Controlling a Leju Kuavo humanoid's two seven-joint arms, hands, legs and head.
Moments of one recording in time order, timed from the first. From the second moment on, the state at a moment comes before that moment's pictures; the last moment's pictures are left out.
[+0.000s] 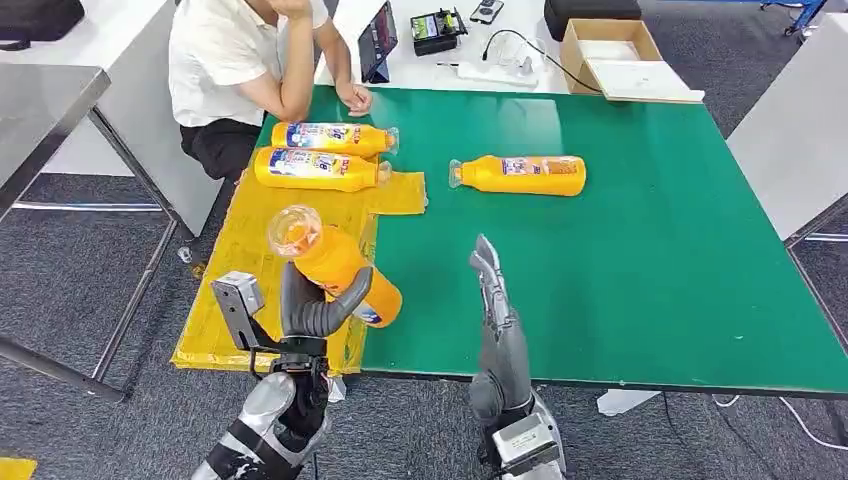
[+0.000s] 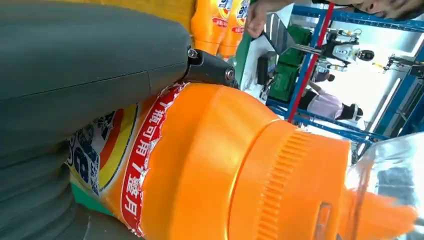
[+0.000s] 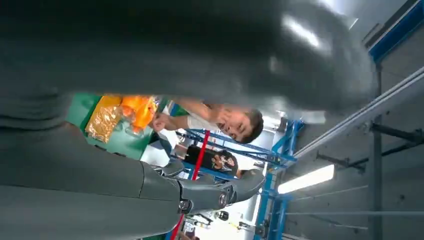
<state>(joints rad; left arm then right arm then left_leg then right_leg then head) -0.20 -0.18 -0.50 -1.31 0.26 0.32 -0.42 -0.06 0.03 0.66 -1.60 0.28 -0.33 -0.70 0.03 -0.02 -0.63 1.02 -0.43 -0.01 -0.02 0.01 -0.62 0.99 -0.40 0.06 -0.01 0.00</state>
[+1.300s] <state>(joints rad) -0.79 -0.09 -0.51 -0.56 -0.95 0.15 0.11 -0.04 0.09 0.59 -1.66 0.19 -0.24 -0.70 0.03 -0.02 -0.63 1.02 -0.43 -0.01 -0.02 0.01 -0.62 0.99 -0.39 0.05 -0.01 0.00</state>
